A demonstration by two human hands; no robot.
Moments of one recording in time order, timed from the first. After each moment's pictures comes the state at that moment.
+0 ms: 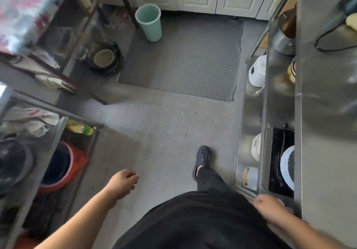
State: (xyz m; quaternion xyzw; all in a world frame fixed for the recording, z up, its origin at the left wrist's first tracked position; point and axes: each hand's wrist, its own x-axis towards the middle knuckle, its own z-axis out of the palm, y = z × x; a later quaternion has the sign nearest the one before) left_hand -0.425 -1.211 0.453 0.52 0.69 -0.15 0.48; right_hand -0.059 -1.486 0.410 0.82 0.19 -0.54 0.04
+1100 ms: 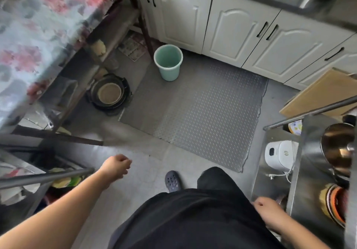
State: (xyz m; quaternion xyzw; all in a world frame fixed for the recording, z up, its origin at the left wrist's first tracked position) left_hand -0.248 -0.691 0.459 0.49 0.72 -0.10 0.48; right_hand 0.159 -0.961 0.431 0.84 0.25 -0.48 0.08
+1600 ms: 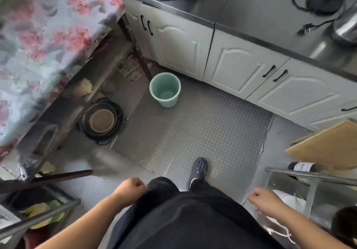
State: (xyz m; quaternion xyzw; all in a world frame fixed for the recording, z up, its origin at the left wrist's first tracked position) left_hand -0.062 -0.512 0.447 0.48 0.69 -0.20 0.50; right_hand 0.340 -0.654 0.439 0.80 0.28 -0.53 0.08
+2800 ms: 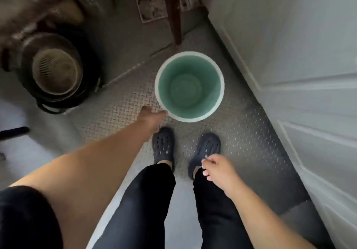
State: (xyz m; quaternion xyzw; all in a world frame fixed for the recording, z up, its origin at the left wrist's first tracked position) left_hand 0.055 -0.041 -0.030 0.02 0.80 0.09 0.59; right_hand 0.299 -0.104 0.030 0.70 0.32 -0.62 0.14
